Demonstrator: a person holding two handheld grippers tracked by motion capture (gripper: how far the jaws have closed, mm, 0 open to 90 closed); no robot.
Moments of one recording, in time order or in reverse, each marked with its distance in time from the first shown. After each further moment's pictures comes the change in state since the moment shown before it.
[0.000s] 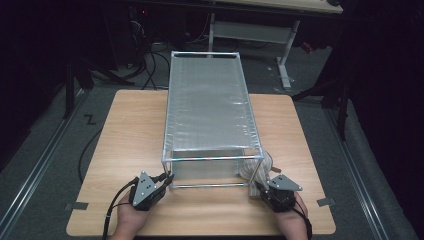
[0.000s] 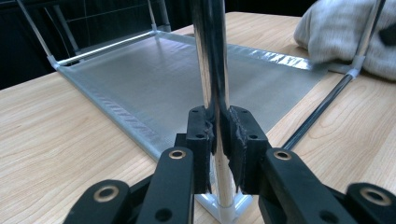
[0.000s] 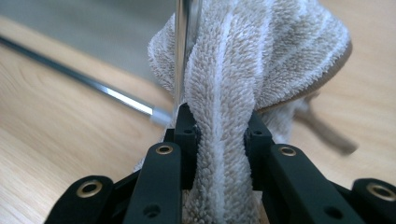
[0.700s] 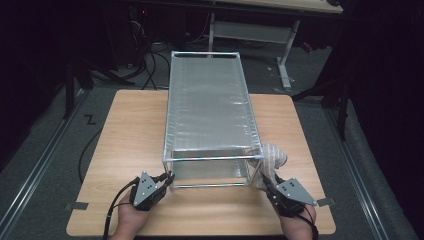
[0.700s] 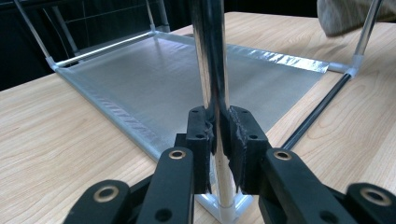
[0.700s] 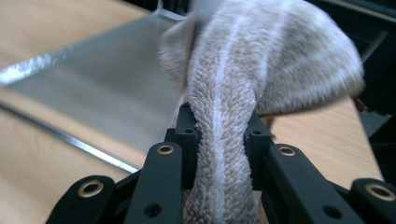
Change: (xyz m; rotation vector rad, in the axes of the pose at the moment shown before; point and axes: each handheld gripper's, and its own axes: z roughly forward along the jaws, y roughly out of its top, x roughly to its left) left arm -0.001 0.001 0.001 0.003 -0.002 0.006; right arm 0.011 0.019 -0.044 -0.237 -0.116 -0.062
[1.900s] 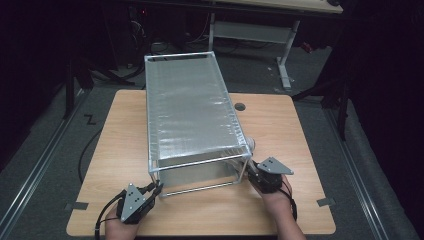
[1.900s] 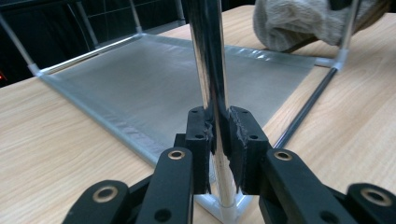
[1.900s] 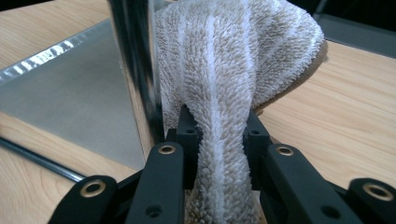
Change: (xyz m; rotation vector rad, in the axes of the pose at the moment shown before) left arm -0.006 -0.010 -0.036 0.019 0.065 -0.007; right arm -0.001 0.002 0.082 0.030 0.207 0.076
